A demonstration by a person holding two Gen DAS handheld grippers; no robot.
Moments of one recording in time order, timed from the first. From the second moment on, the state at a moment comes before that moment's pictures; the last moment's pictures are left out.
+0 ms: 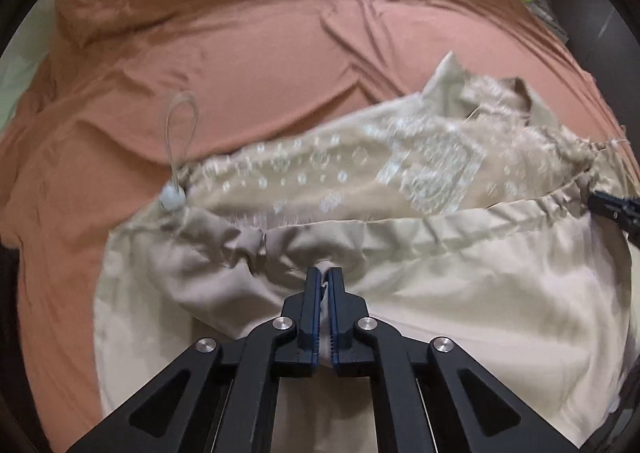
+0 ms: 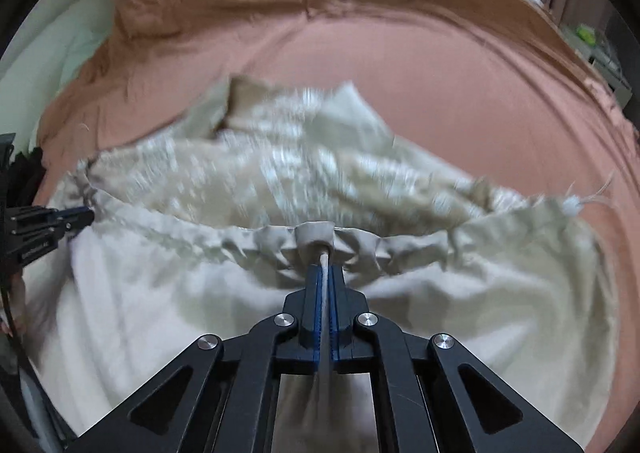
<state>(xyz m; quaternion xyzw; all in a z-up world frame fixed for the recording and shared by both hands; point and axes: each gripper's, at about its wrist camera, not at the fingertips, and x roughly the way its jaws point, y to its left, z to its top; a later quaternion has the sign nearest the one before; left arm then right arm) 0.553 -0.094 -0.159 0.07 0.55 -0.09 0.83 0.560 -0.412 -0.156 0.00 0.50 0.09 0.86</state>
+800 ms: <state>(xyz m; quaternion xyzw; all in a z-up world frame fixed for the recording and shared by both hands) 0.581 -0.094 -0.169 0.00 0.54 -0.10 0.84 0.576 -0.432 -0.171 0.06 0.51 0.02 0.86</state>
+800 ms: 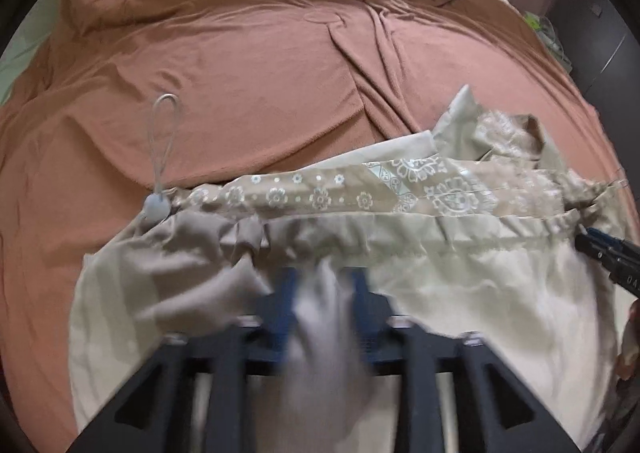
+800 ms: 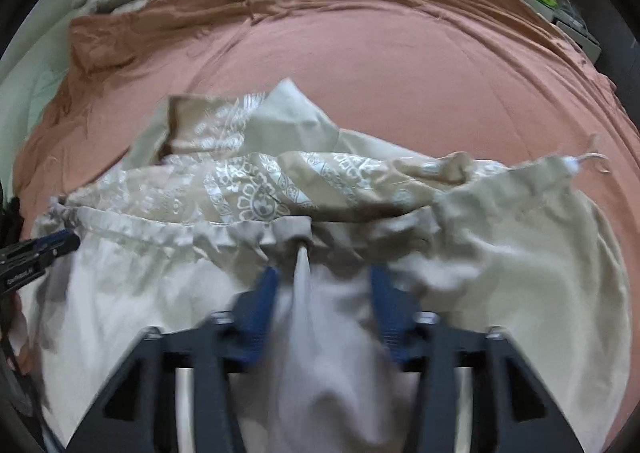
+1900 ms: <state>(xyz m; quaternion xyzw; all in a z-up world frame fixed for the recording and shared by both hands) 0.357 0.099 -0.125 -0.15 0.48 -0.03 0.87 0.379 -0.372 -0.099 0.09 0.49 0.06 0.87</state>
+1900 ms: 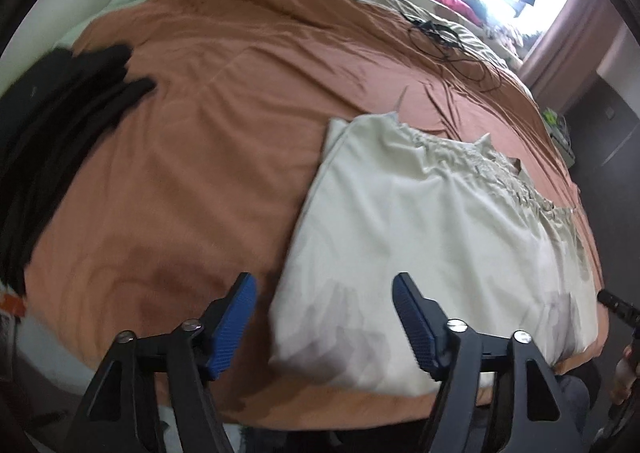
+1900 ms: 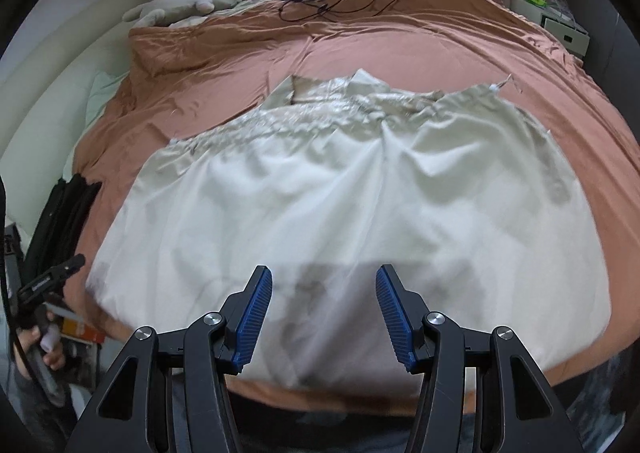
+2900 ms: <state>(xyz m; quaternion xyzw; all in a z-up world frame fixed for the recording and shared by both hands) 0.314 0.117 -0.191 -0.34 0.50 -0.09 0.79 0.374 -0.317 -0.188 0.05 0.57 0.05 0.82</state>
